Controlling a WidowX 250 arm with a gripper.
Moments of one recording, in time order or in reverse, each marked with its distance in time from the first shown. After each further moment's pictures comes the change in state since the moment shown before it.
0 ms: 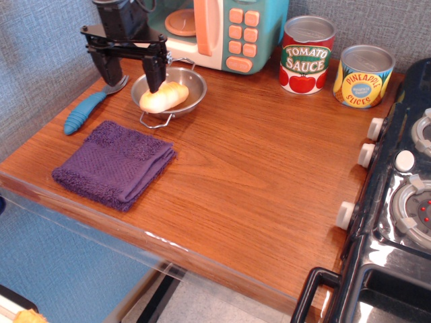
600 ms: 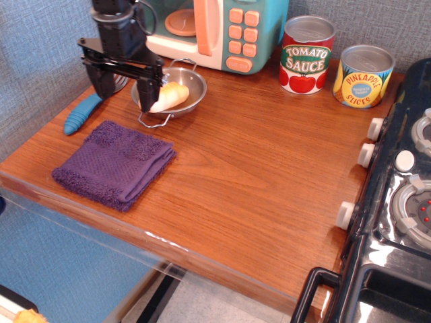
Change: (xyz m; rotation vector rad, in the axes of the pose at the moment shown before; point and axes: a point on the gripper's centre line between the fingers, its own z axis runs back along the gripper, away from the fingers) arm -0.016 -0.003 -0.007 0.108 0.045 -0.077
